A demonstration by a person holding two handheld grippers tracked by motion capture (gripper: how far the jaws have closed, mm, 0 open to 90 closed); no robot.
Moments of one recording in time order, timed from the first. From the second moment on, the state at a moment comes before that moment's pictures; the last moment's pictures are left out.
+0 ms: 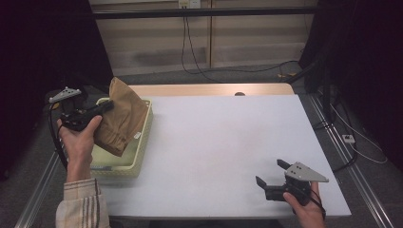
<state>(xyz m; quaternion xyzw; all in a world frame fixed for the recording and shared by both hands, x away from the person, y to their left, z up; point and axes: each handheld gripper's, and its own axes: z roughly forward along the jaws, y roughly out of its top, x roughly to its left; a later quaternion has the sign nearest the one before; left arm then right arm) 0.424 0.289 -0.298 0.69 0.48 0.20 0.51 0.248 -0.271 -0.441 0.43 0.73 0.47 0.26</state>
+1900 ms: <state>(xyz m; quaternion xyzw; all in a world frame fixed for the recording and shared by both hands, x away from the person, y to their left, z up) 0.451 0.292 -0.346 0.72 0.52 0.14 0.44 0.248 -0.271 -0.441 0.43 0.73 0.46 0.26</state>
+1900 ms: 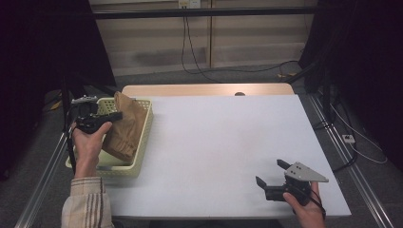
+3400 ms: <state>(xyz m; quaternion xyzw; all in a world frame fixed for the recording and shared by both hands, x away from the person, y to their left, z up) 0.461 0.316 -0.375 0.72 0.56 0.15 0.38 0.248 -0.269 -0.441 0.43 0.73 0.46 0.26</state>
